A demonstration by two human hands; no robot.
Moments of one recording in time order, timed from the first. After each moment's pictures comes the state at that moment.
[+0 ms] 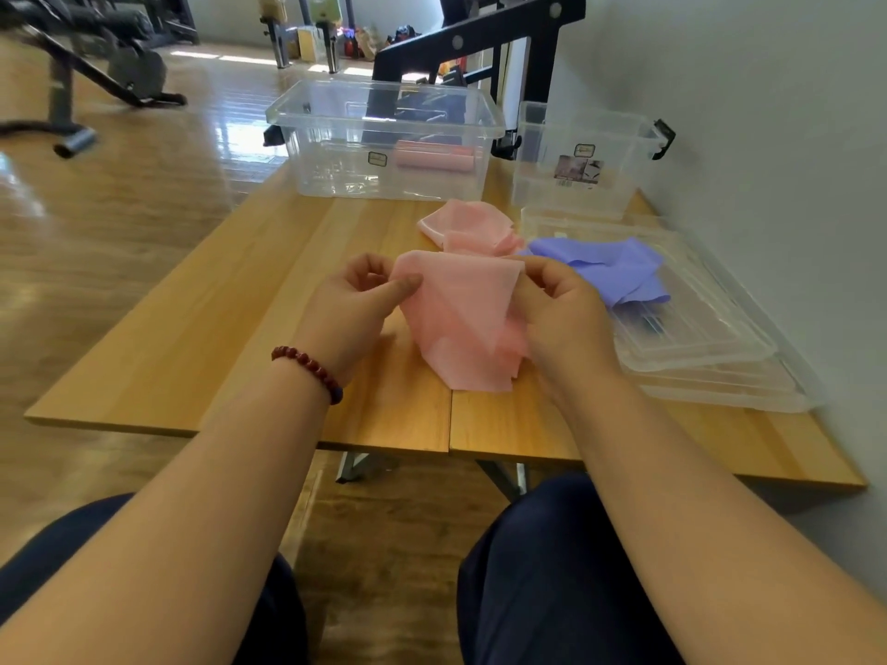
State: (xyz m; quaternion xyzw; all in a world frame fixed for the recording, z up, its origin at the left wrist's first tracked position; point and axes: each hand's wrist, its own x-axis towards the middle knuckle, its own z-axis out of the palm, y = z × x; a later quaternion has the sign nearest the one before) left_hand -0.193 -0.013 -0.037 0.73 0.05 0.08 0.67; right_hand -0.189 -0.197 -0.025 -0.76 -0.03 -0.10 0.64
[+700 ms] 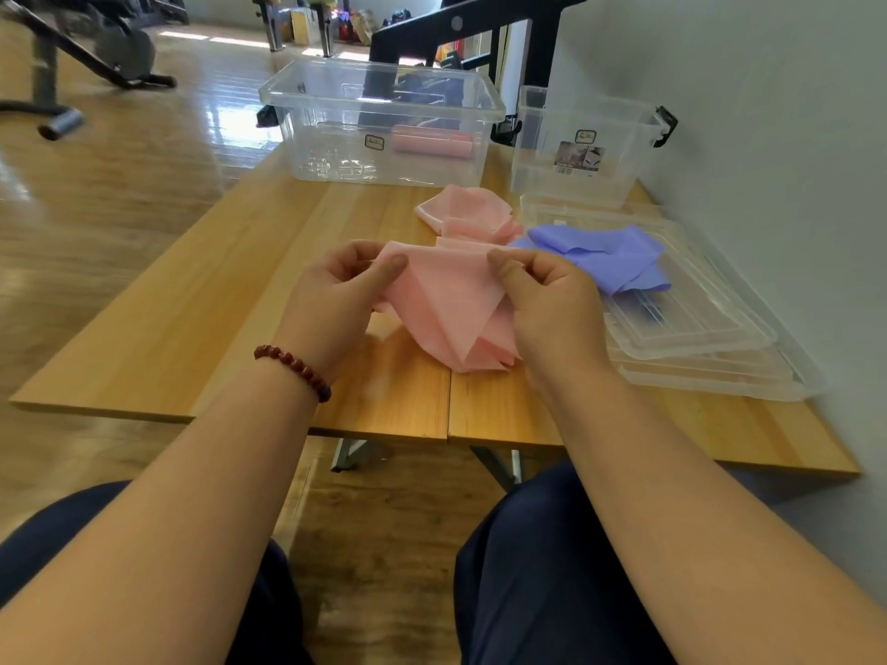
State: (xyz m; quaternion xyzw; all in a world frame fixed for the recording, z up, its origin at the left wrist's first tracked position) left_hand -0.202 -0.008 -0.041 0.73 0.02 0.13 0.67; right_hand -0.195 -0.186 -0.024 -0.77 0.00 -0.10 0.63
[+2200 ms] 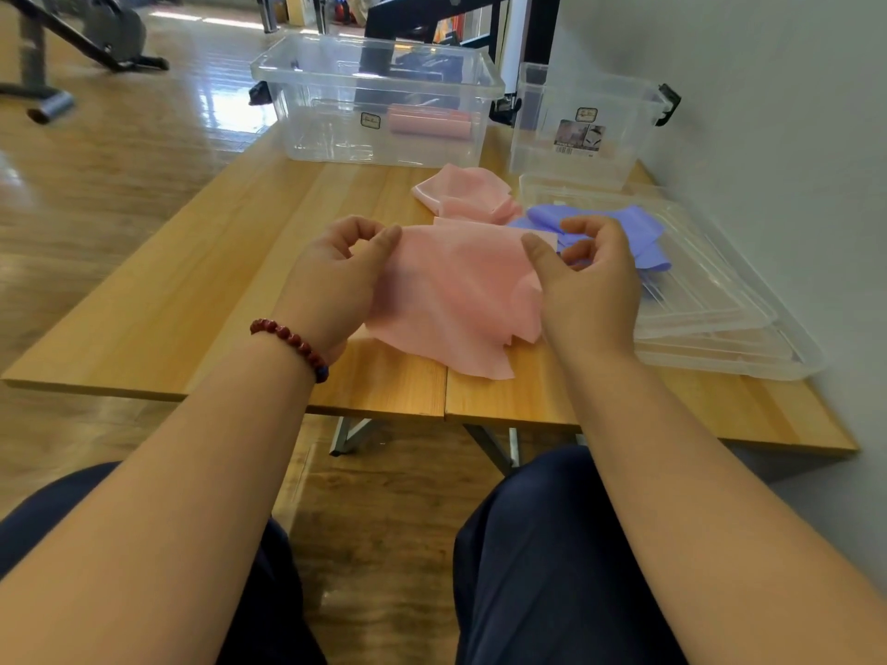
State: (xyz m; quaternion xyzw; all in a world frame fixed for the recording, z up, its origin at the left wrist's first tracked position) left_hand -0.204 -0.020 -0.035 0.74 0.08 0.11 0.66; right_hand -0.191 -0.211 -0.033 -0.81 0.04 -0.23 0.54
